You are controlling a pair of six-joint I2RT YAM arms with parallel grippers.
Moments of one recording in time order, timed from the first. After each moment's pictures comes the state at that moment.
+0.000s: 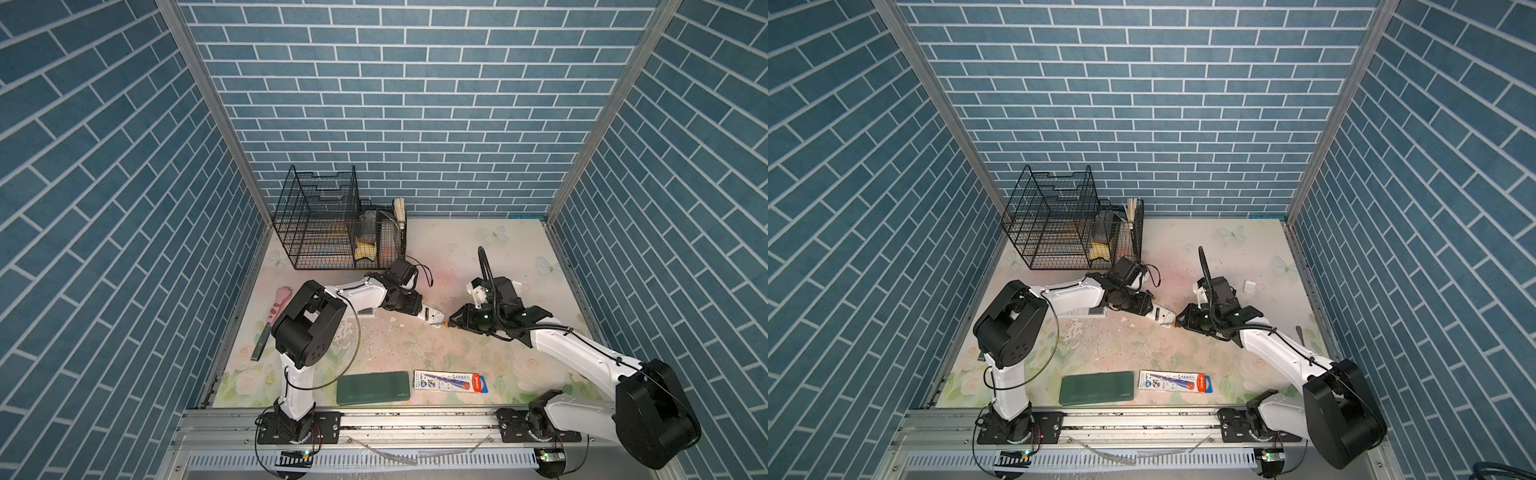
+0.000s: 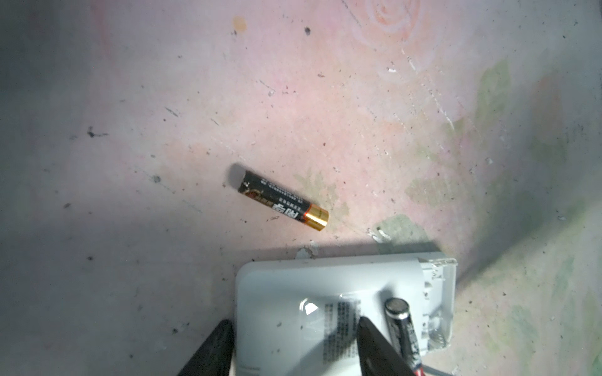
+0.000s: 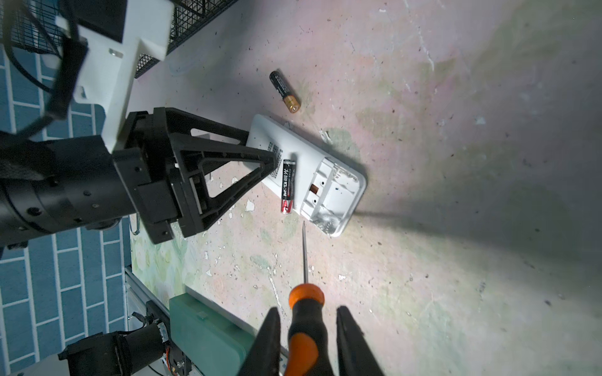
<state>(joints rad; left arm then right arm) -0.67 1.94 1.21 -0.36 0.20 -0.34 0.53 1.24 0.66 -0.31 -0.41 0.66</state>
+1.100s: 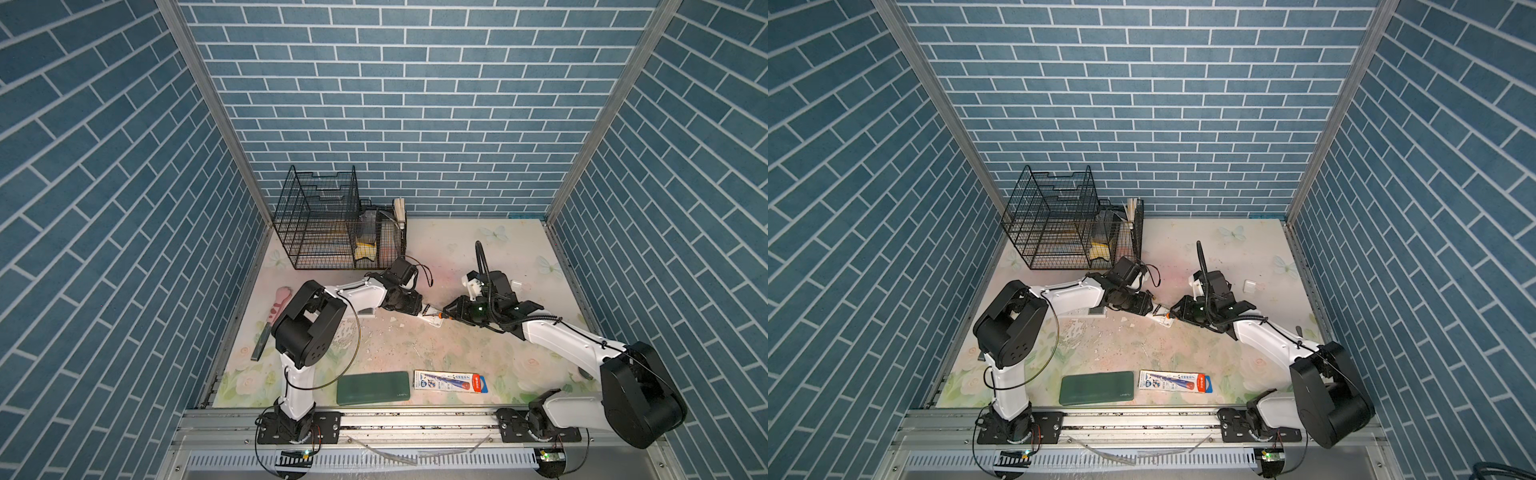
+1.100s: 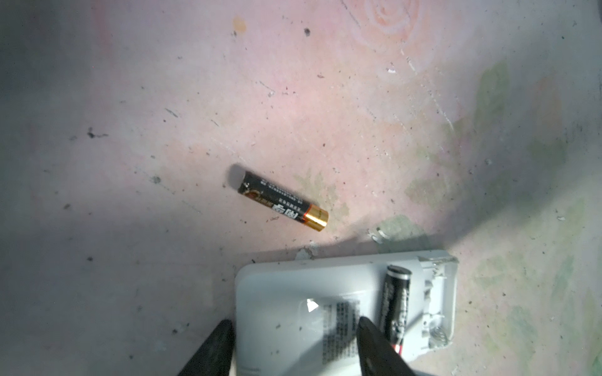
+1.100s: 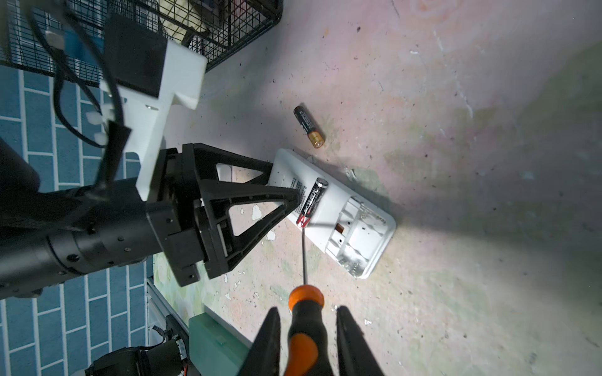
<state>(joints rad) -0.67 1.94 1.21 -0.35 0.20 -0.34 0.51 1.33 0.69 -0.18 -0.44 0.70</state>
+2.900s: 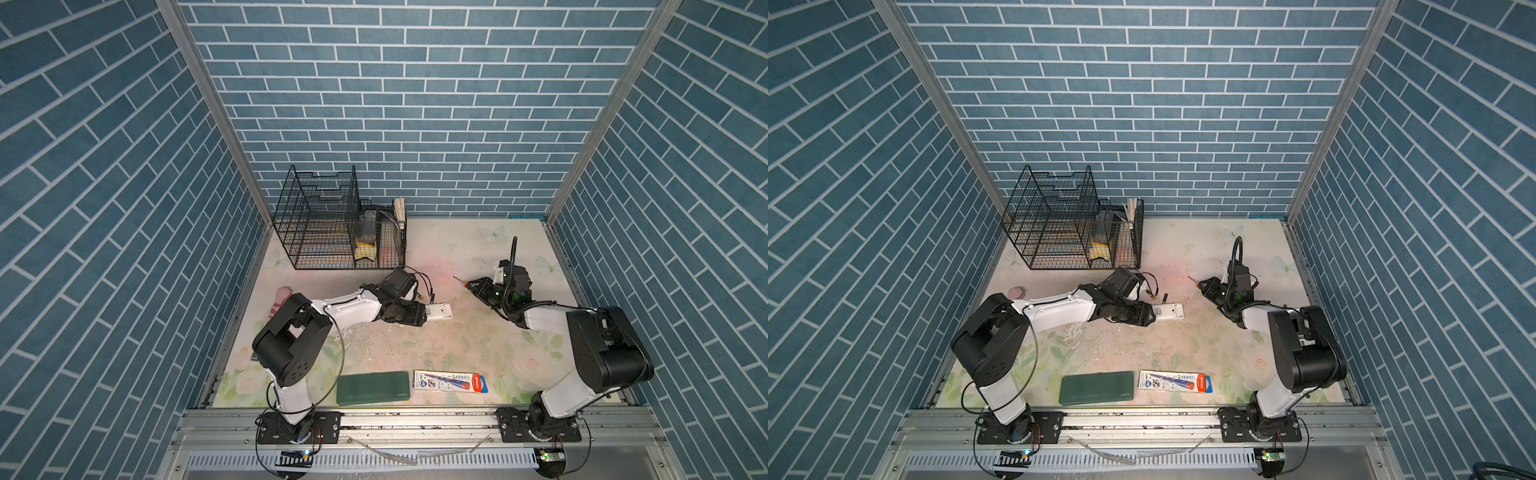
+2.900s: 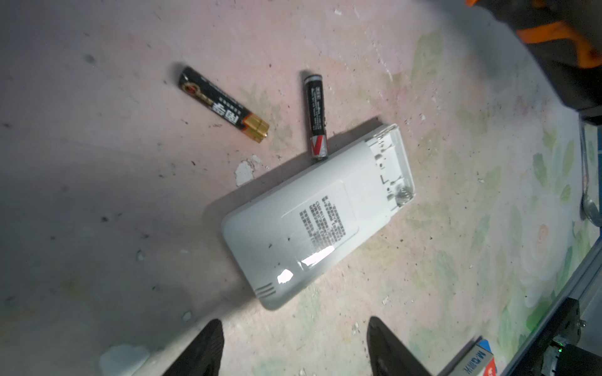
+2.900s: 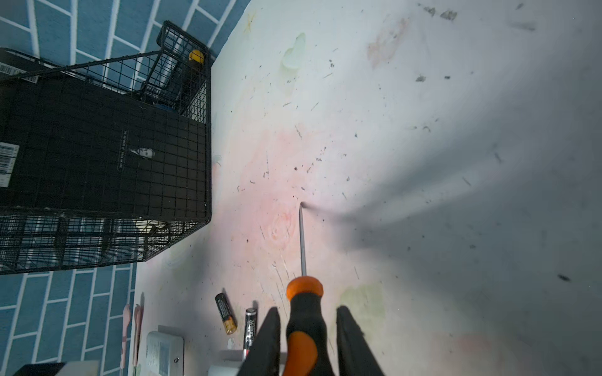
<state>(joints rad) -0.73 1.74 1.06 -0.33 0.24 -0.50 0.21 1.63 0.63 0.37 -0.38 0.77</state>
